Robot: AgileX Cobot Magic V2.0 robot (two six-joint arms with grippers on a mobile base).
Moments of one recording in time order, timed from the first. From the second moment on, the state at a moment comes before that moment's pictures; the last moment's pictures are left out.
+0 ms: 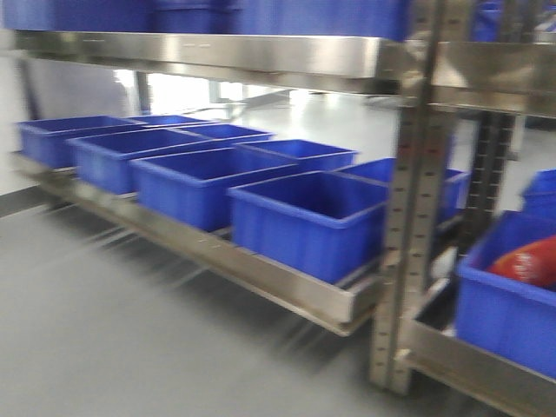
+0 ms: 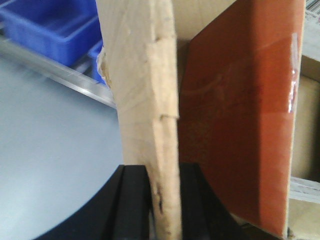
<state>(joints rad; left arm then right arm) -0.34 1.55 -2.13 0.03 1.28 -0.21 0.19 1.38 -1.84 0.30 1.11 -0.15</state>
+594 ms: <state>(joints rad) -0.34 1.55 -2.13 0.02 1.28 -0.21 0.19 1.38 -1.84 0.30 1.11 -0.15</state>
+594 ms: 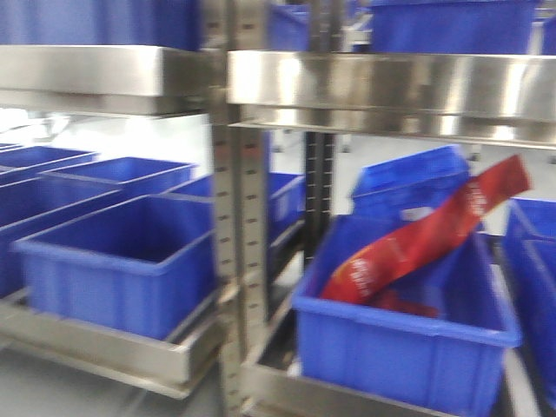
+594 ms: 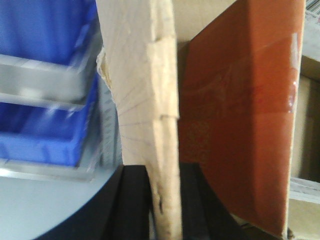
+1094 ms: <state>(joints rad) -0.34 1.53 -2.13 0.00 1.32 -0.21 0.19 1.38 -1.84 0.30 1.12 -0.15</state>
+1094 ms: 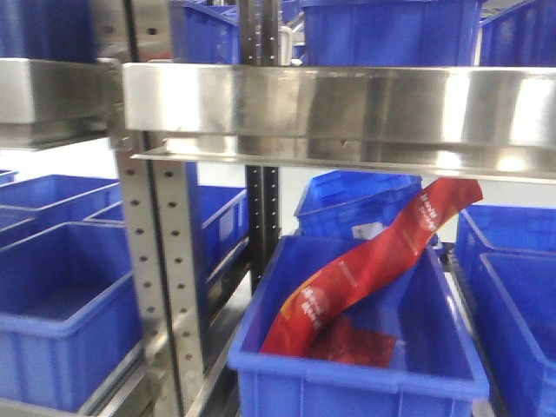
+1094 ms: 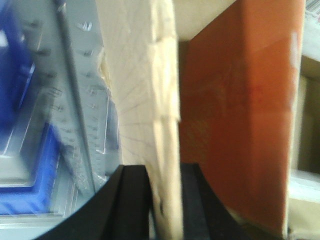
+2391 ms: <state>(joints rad) -0.34 1.54 -2.13 0.01 1.27 -0.21 0.19 1.39 -1.84 0.30 1.13 -0.15</state>
